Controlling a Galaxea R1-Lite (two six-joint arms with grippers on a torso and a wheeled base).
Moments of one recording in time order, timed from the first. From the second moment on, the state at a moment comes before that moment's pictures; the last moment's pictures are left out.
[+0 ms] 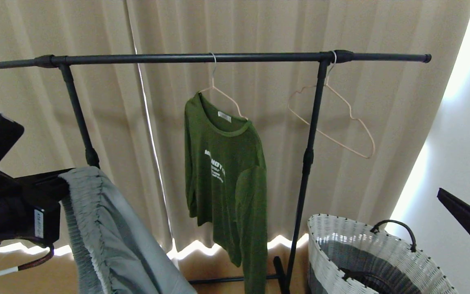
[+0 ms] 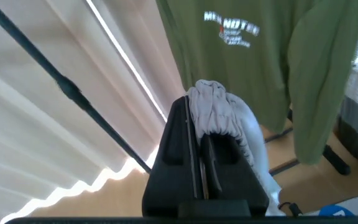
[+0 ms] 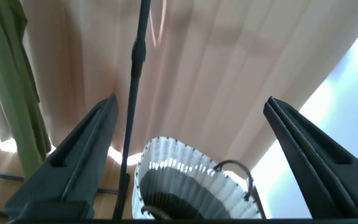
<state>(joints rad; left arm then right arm) -0.47 1.08 -0.68 -0.11 0.28 0.27 0.20 0.93 -0.33 -0.51 -0.14 -0.18</state>
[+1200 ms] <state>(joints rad) -0.45 1.09 -0.55 -0.34 0.27 0.37 0.19 0.93 -0.49 -0.16 -0.09 -0.17</state>
